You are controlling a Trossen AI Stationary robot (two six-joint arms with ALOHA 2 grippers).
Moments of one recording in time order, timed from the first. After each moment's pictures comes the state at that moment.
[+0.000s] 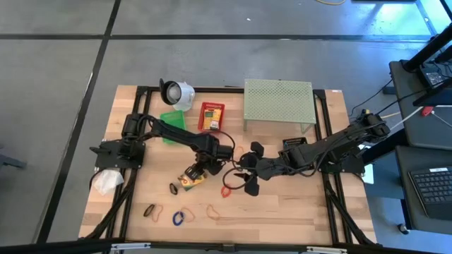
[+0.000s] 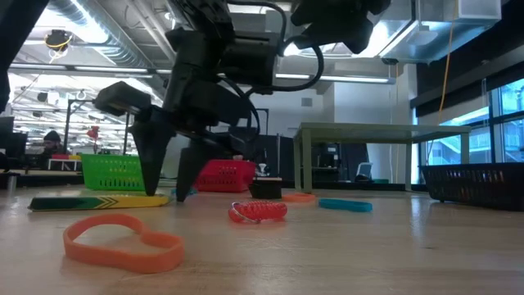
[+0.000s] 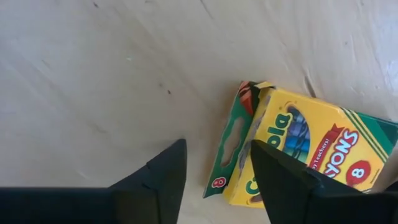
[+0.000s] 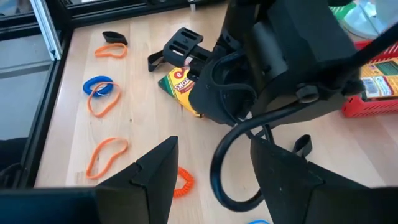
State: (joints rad) left arm -0.06 2.00 1.34 -0.98 0.19 0.60; right arm 0.40 1.55 1.12 -0.26 0.37 0.43
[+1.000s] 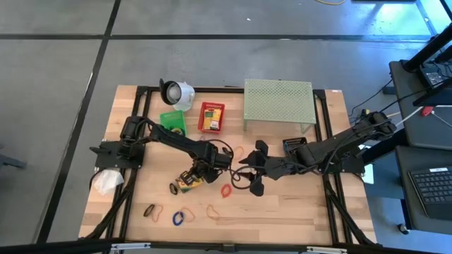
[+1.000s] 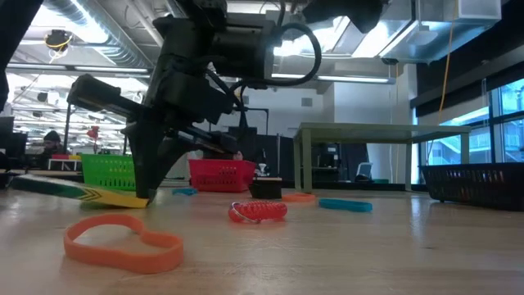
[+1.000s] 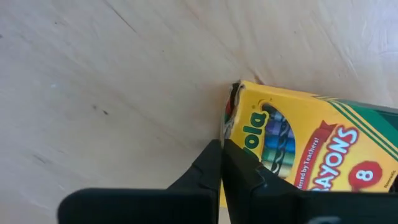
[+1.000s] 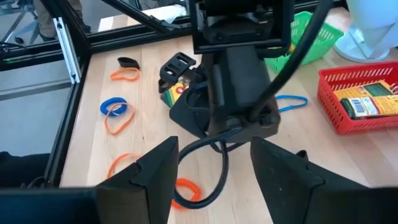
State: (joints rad) left arm -0.12 2.00 1.33 -0.99 0.14 0.66; right arm 0.43 1.47 1.12 -0.26 0.41 0.43
